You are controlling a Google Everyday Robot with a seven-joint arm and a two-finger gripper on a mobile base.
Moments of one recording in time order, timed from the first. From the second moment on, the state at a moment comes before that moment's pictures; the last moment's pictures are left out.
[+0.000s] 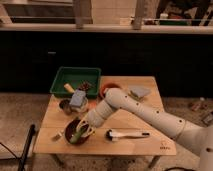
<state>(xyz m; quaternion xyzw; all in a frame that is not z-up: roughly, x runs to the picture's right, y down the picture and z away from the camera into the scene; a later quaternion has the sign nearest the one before) -0.112 0.211 0.719 -0.25 -0.53 -0.24 0.77</state>
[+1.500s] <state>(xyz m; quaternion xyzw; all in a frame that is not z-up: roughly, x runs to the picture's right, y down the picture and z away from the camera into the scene) -0.118 0.194 0.749 -0.24 -0.53 -0.20 0.79</state>
